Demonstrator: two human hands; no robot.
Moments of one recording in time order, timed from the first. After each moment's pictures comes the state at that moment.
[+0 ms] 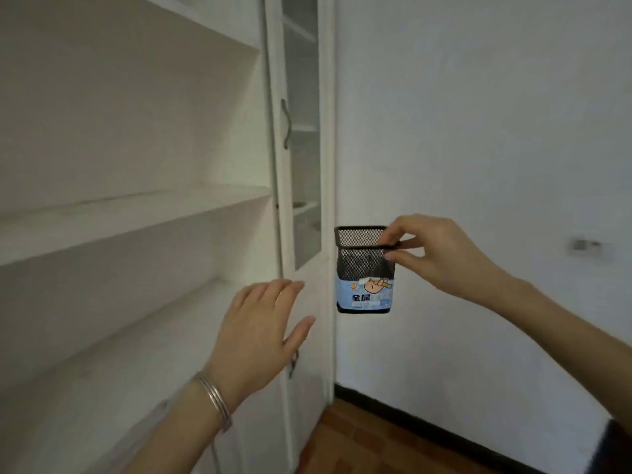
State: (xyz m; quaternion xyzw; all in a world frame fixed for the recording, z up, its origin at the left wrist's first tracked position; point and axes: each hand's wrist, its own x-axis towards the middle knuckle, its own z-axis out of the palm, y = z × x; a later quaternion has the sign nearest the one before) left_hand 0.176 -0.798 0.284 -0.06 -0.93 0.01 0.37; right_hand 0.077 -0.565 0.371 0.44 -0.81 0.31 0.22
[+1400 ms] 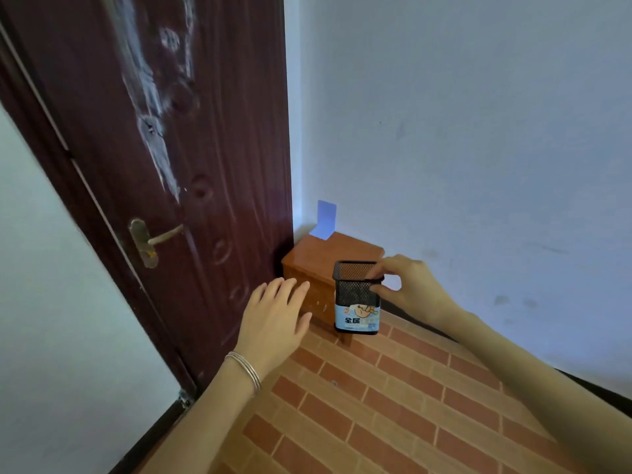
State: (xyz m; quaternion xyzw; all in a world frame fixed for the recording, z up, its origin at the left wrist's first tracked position) left_hand -0.035 -0.036 0.119 -0.70 -0.69 -0.13 0.11; right_hand 0.186 0.070 0.170 -0.35 -0.89 0.15 0.26
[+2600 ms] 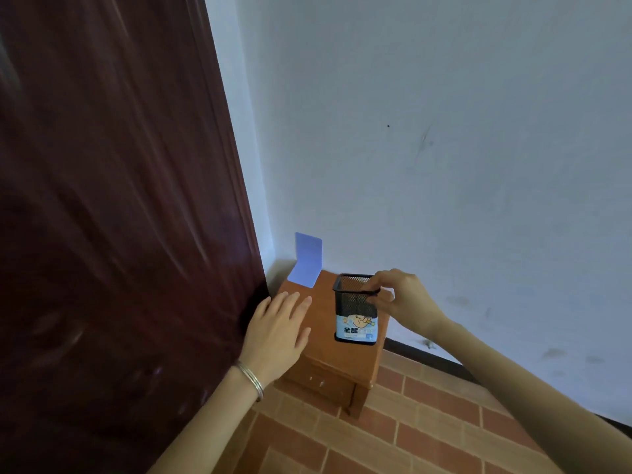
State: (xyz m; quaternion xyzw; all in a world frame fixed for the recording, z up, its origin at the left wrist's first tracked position) left_hand -0.191 0.478 0.049 -0.77 -0.63 -0.09 0.05; right_hand 0.043 0.563 0.087 -0.48 -0.81 0.25 0.23
